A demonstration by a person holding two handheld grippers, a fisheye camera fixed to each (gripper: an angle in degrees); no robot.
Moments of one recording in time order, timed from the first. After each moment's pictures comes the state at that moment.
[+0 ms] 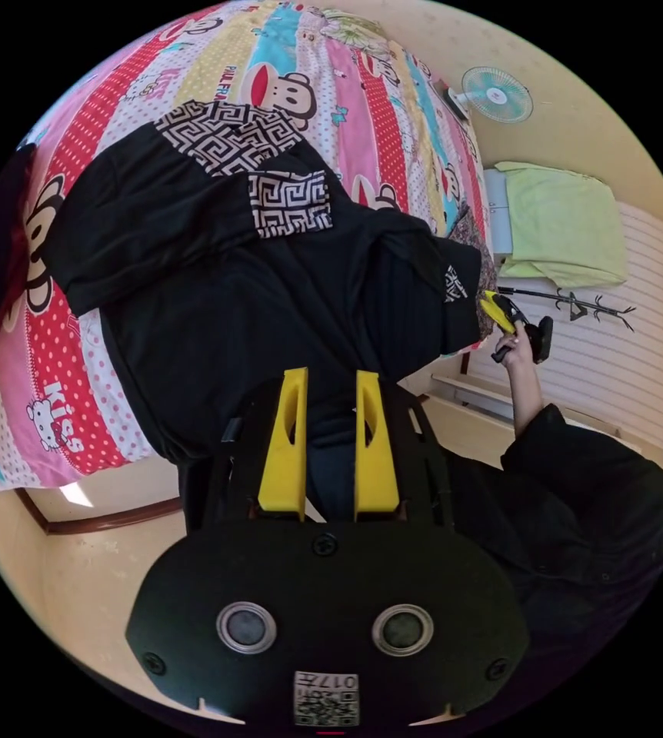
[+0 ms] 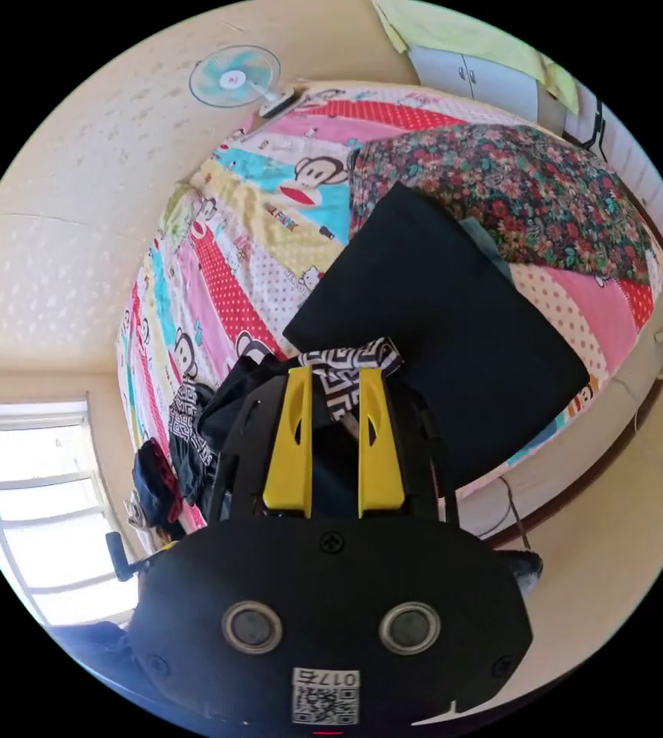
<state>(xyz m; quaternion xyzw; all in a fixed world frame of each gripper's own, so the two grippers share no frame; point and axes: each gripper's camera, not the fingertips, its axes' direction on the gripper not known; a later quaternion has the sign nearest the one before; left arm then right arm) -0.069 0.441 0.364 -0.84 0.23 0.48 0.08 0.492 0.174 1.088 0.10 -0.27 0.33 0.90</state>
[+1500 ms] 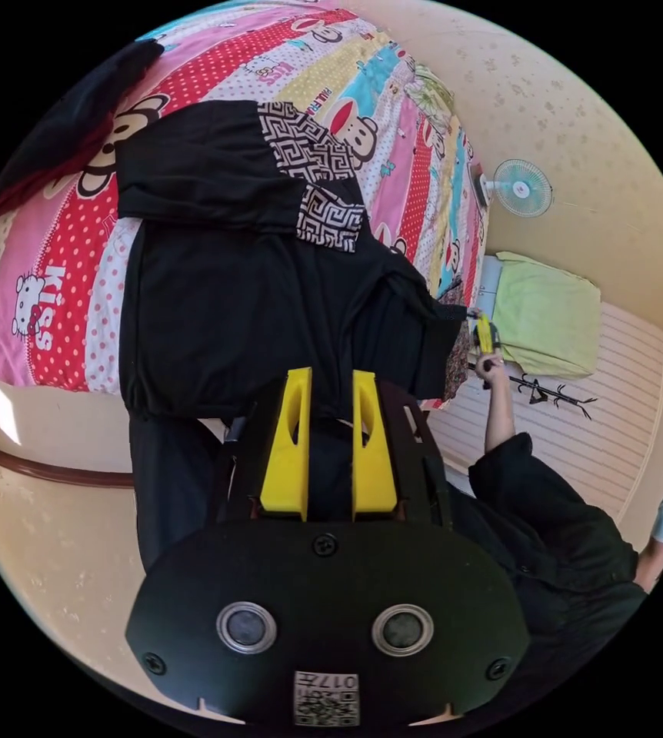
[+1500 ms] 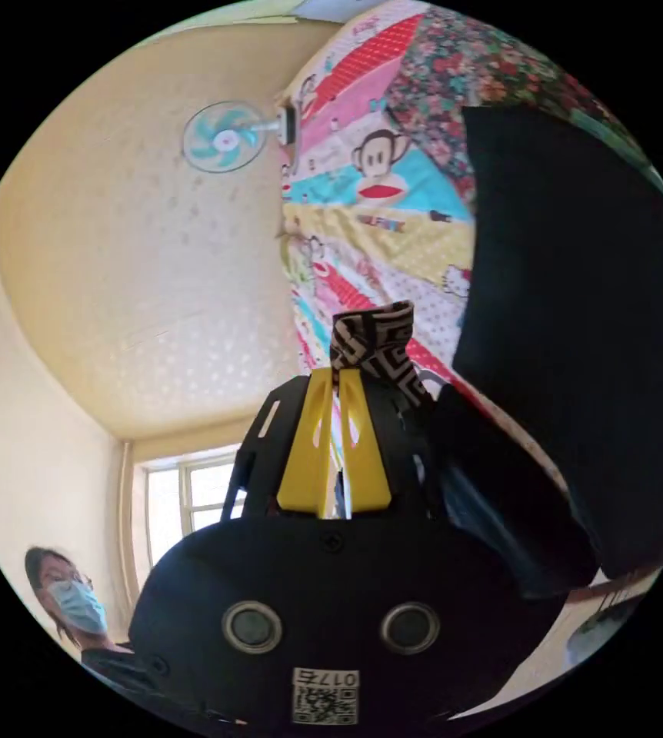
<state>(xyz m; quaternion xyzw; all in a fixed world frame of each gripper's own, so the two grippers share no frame) -0.026 0.416 0.456 -0.89 0.17 0.38 0.21 0.618 0.148 1.066 0.23 -0.65 0.29 0.67</state>
